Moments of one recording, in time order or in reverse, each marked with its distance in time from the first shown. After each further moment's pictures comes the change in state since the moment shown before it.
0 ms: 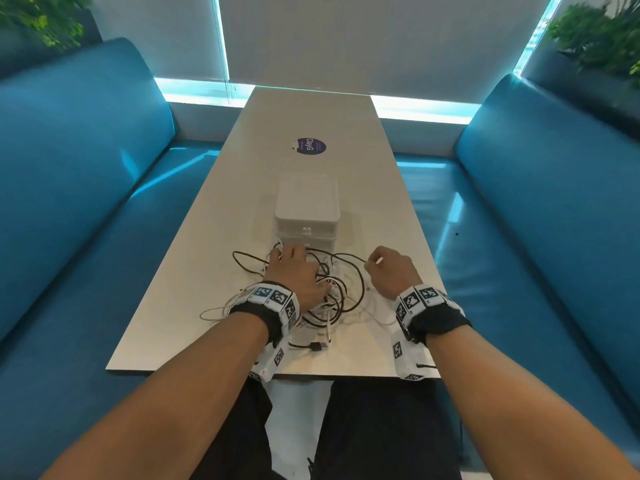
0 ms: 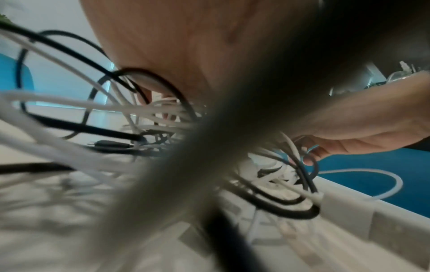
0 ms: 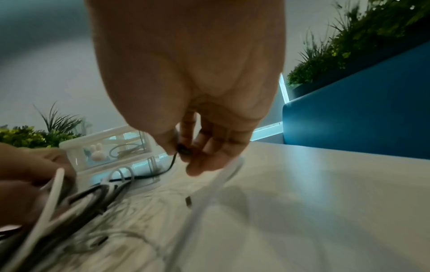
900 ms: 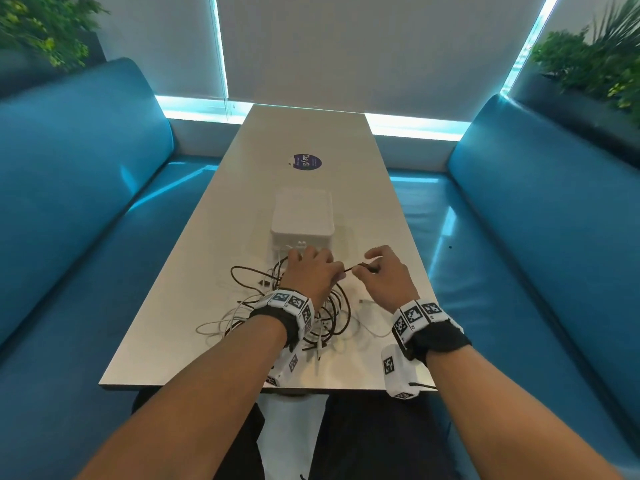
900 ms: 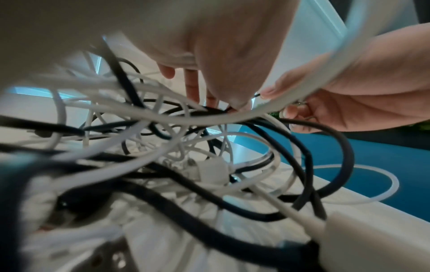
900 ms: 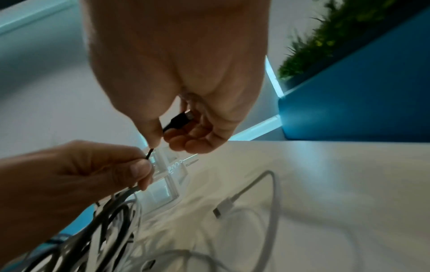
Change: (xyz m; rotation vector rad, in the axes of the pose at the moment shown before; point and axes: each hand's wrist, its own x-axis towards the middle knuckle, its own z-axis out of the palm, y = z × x) left_hand 0.024 0.027 -0.008 -0.003 0.224 0.153; right_hand -0.015 -0.011 -0.016 0.413 0.076 -0.054
